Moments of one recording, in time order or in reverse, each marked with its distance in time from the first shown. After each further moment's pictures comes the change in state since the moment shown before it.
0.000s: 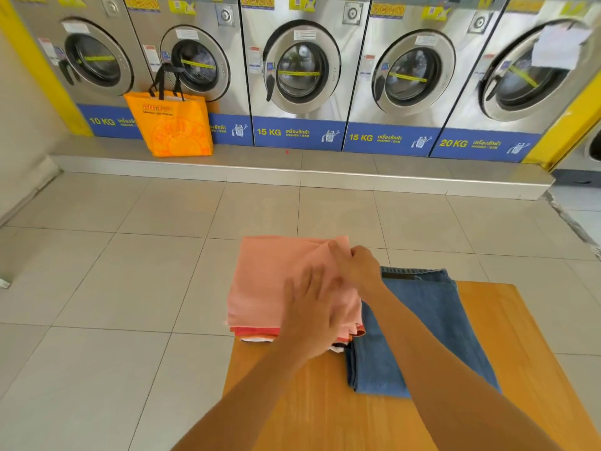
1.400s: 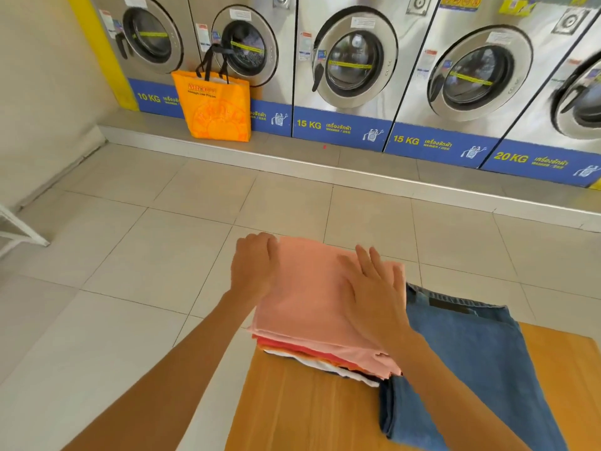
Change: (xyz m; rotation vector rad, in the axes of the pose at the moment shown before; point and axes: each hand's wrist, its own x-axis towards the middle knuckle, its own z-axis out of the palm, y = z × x) left_hand 0.053 -0.168 -0.041 -0.267 0.383 -0.504; right_hand -0.014 0.004 0.047 -0.791 -0.073 -0.607
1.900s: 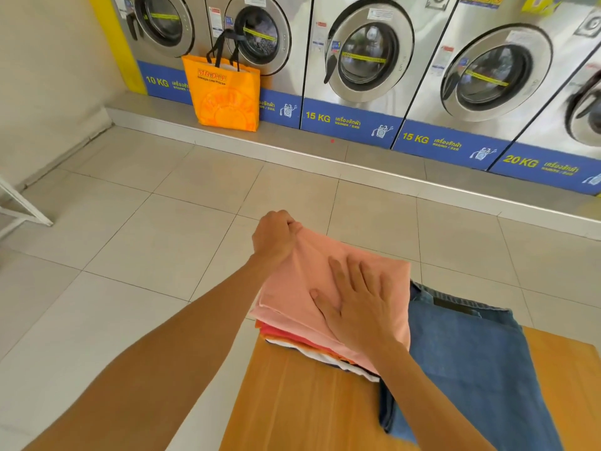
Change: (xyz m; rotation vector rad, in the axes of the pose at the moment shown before) left_hand 0.042 0.017 0.023 -0.054 -0.052 -0.104; right_hand -0.013 -0.024 0.028 0.014 -0.060 0.017
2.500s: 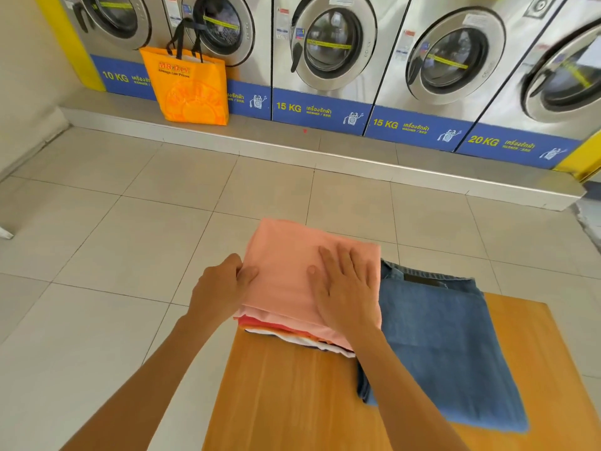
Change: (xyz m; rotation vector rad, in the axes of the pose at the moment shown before) left_hand -0.106 -0.044 -0.039 0.238 -0.204 0.027; right_hand -0.012 0.015 0.001 0.075 0.086 0.114
